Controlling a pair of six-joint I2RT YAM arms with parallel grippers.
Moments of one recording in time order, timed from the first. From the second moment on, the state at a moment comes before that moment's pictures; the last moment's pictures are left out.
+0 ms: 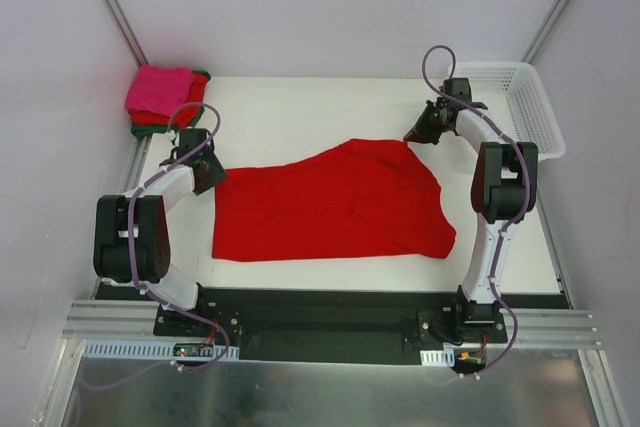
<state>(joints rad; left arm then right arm) 0.00 1.56 0.87 -0.26 -0.12 -0.52 0.04 2.14 1.66 -0.50 -0.35 0.56</state>
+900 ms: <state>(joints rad) 0.05 1.67 0.93 -0.25 -0.02 -0.56 0.03 2.14 1.67 -0.51 -0.36 0.55</state>
